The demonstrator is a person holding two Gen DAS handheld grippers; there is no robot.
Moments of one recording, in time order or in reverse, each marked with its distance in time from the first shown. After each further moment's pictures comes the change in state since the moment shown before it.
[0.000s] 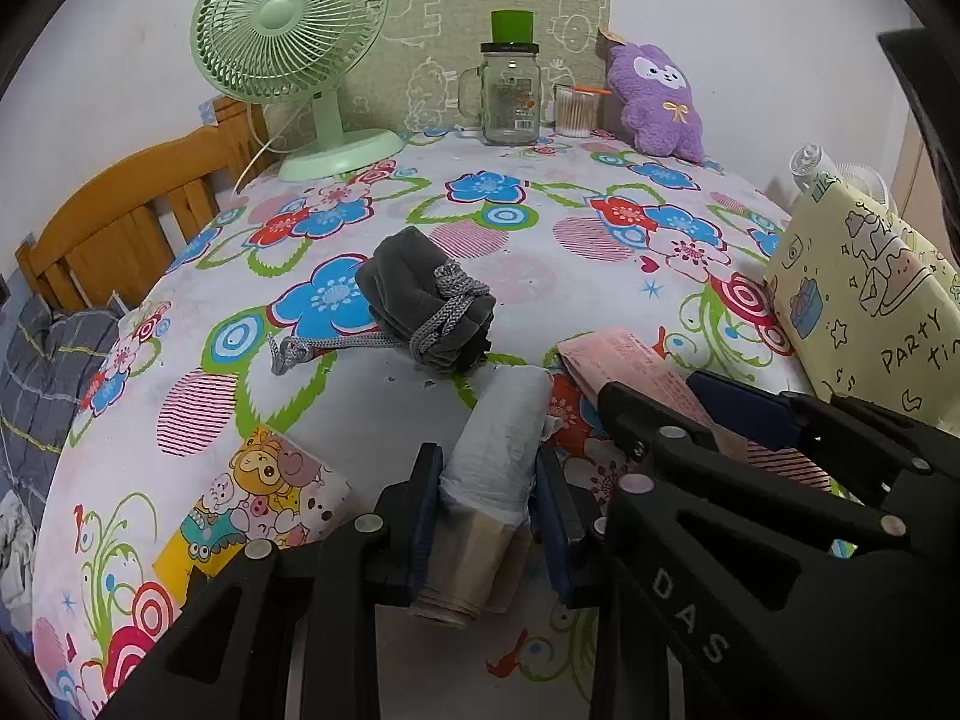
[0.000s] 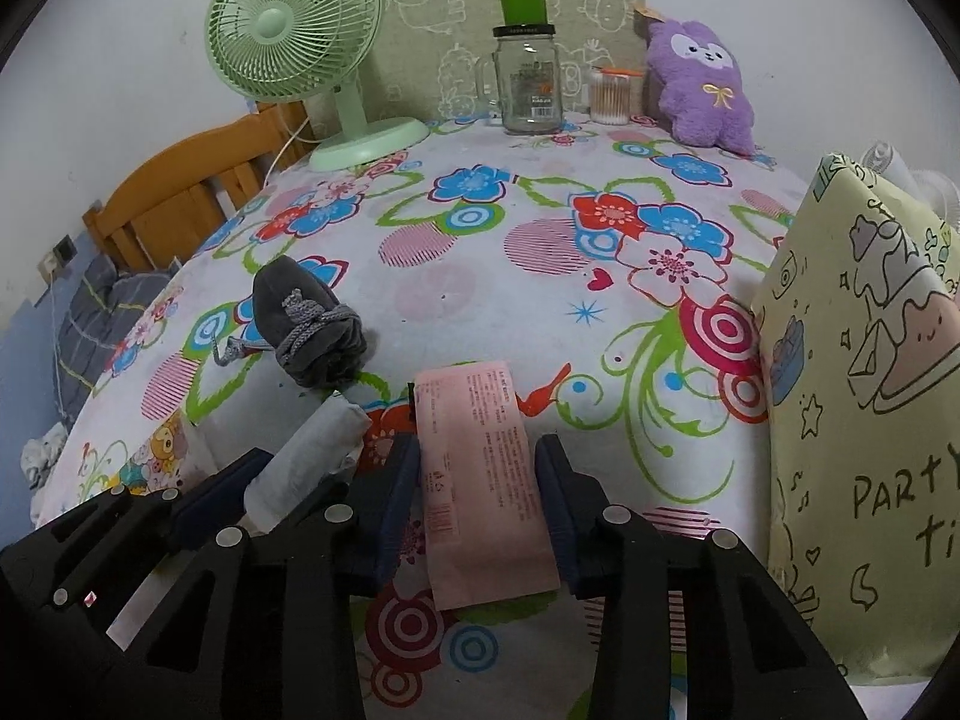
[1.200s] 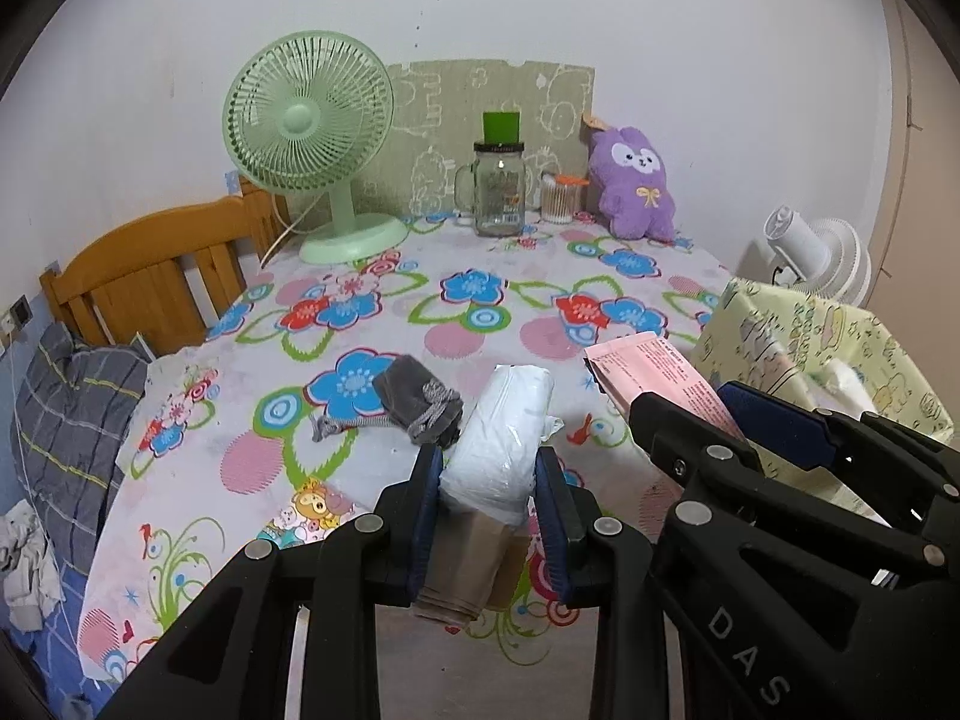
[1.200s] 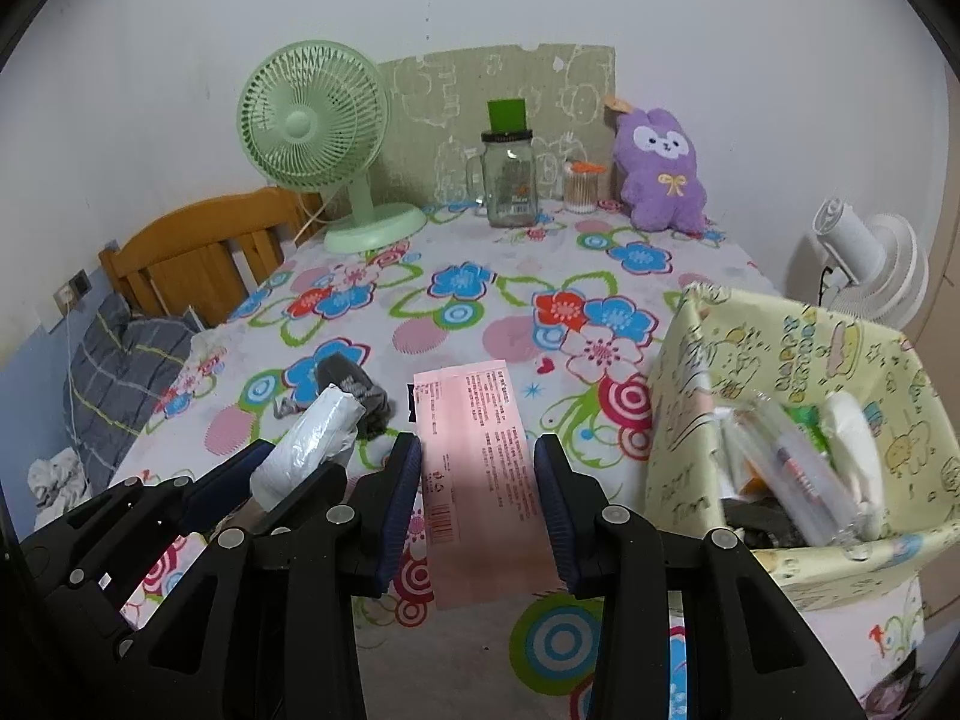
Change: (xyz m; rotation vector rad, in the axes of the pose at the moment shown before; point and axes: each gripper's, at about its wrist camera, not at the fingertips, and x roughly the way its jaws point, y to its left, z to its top) left arm -0.084 -0.020 0.019 -0.012 -0.144 0.010; right arm -0.102 -0.006 0.010 -0.008 -0.155 -0.018
